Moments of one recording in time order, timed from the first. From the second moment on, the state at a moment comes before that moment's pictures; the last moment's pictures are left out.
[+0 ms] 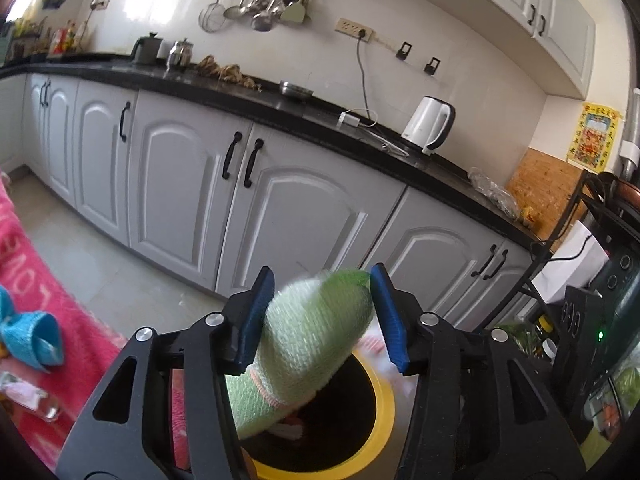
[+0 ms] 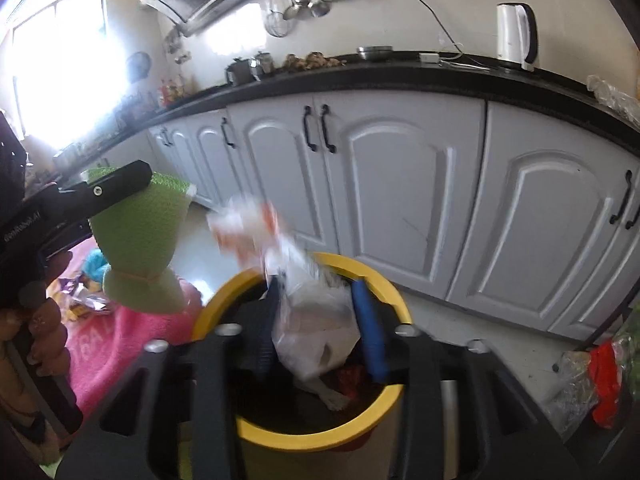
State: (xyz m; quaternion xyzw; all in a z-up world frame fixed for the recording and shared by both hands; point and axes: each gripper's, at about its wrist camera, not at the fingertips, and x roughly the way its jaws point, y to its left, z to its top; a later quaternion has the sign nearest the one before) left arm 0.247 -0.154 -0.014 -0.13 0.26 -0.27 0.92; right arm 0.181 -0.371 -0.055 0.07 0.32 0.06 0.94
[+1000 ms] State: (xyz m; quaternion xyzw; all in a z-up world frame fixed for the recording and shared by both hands) left arm 0.201 -0.066 0.010 -0.12 0.24 -0.14 0.95; right arm 0.151 -0.331 -0.015 0.04 0.24 0.10 0.97
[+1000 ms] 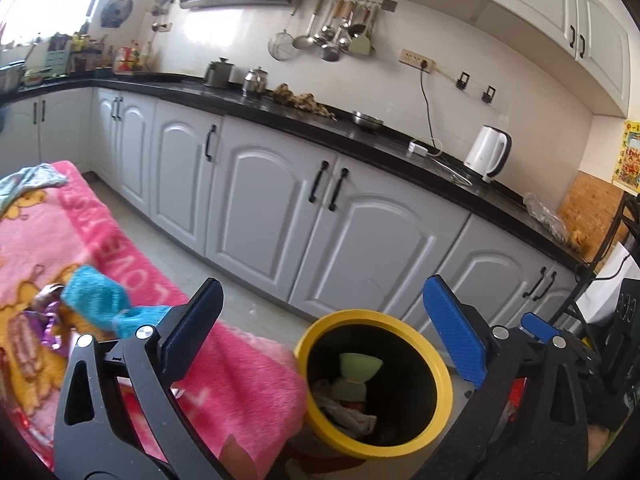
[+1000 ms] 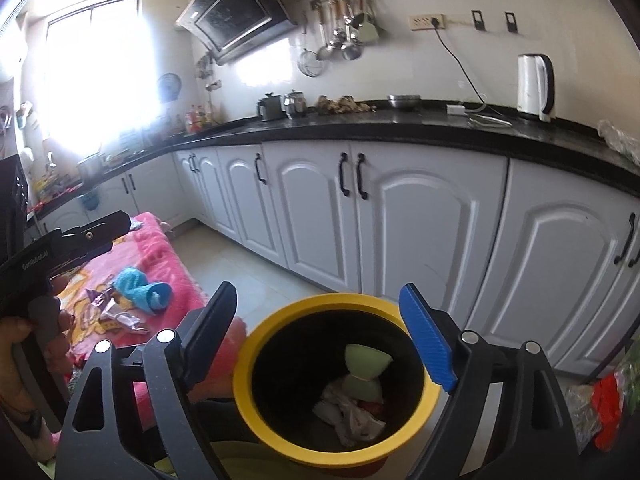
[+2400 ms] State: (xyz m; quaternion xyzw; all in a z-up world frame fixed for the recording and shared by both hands) left arm 0.090 0.097 0.021 -0.16 0.20 0.01 0.97; right arm 0.093 -0.155 -0.004 -0.10 0.22 0.29 0.93
